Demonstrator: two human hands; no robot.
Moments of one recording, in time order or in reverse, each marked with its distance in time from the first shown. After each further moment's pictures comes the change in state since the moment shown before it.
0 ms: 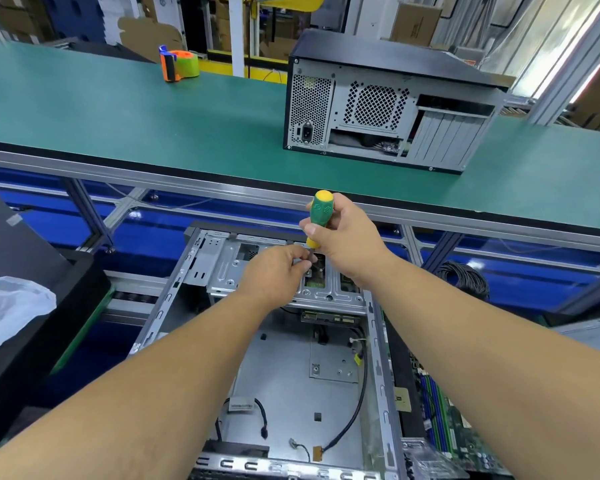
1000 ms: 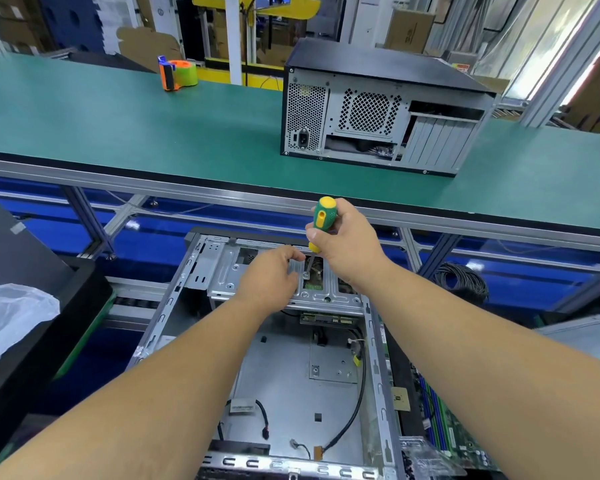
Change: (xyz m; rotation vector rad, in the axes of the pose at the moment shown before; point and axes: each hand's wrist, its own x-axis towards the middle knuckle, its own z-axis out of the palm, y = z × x) left_hand -0.008 0.002 -0.006 -0.075 -0.016 -0.054; right_hand -0.004 0.003 0.000 -0.038 0.093 -0.011
